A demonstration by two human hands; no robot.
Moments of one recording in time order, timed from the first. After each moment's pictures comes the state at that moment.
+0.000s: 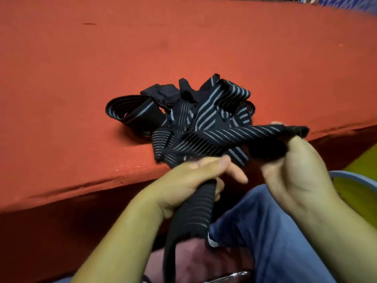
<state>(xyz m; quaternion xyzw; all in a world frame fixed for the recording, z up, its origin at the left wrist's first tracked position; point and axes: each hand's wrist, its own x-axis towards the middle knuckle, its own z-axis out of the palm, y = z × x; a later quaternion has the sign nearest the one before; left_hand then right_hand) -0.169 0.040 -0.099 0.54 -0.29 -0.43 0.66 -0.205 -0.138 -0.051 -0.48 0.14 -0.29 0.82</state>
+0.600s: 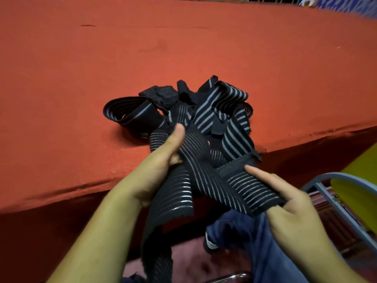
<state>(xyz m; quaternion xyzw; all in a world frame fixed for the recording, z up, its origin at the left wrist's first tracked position) -0.153 0.053 -0.082 0.58 -0.10 -0.28 0.76 -0.286 -0.147 -0.116 -0.81 0.13 -0.16 0.55</state>
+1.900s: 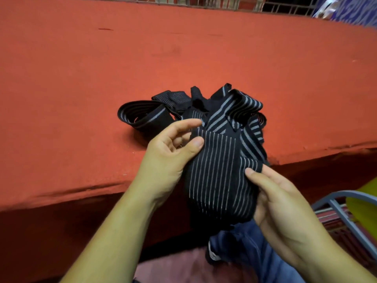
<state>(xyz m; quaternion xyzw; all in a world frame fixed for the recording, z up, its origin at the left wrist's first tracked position) -0.142 0.058 -0.089 0.60 -0.15 -0.05 0.78 -0.240 -0.112 -0.090 -0.53 0.14 -0.03 0.84</state>
